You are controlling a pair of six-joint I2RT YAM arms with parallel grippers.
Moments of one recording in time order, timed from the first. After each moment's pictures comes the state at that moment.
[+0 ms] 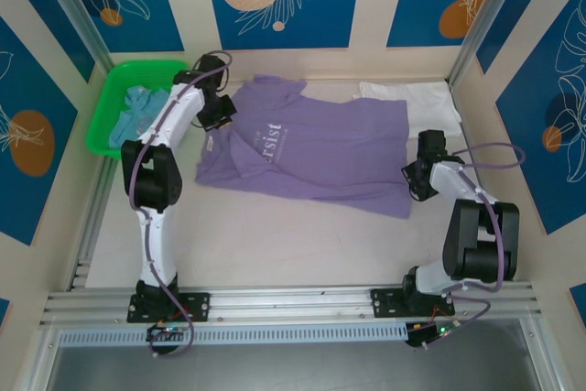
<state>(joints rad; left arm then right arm) -0.22 2.18 2.09 -1.12 0.03 -0.68 -0.12 1.48 0.87 -0.58 0.12 1.03</state>
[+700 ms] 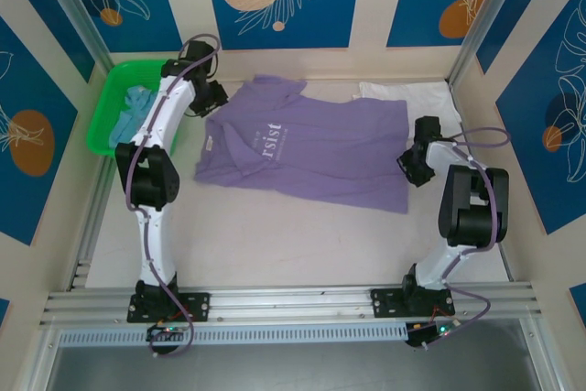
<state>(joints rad) -0.18 2.20 2.23 -1.14 -0.01 -0.68 -0.14 1.72 1.04 -0.57 0.02 0.96</state>
